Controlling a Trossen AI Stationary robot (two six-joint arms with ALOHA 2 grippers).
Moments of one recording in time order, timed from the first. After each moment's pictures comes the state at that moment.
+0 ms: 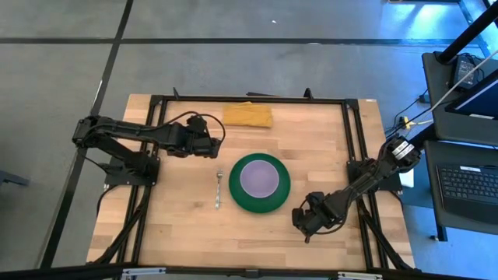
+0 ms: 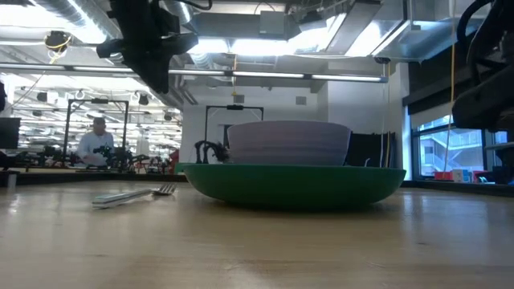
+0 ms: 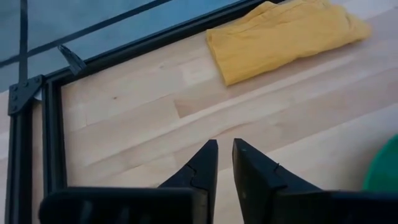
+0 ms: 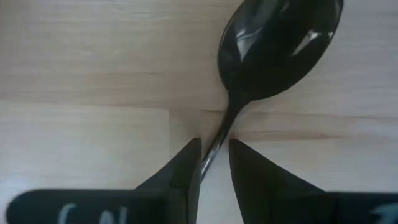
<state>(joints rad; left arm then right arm) -0.01 1.35 1.12 -1.11 -0.73 -1.14 0.67 1.72 0.93 -0.70 -0.06 2.21</state>
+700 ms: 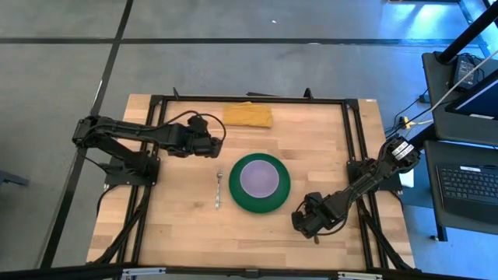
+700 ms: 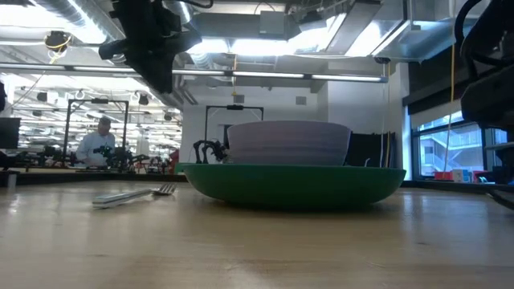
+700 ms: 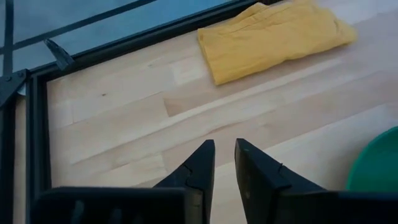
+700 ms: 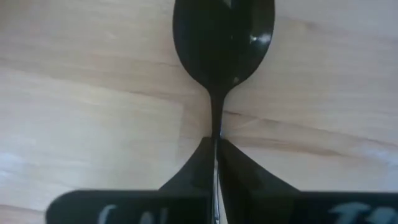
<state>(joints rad) -0.01 1.35 1.12 -1.07 -0.71 -1.15 0.67 1.74 0.93 -0.68 -0.02 2.06</state>
